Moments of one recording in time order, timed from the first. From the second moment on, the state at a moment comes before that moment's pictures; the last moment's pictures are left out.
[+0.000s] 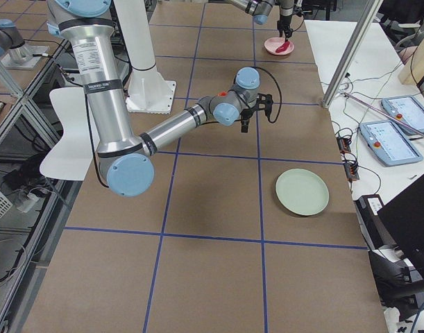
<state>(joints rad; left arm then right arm) -1.17 -2.32 -0.81 -2.08 -2.12 -1.12 0.91 -1.28 1.83 -1.21 2.25 1.14</state>
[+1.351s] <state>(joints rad) -1.08 -2.32 -1.02 -2.06 -2.13 -1.46 0.57 -1.12 1.79 -1.28 2.00 1.59</state>
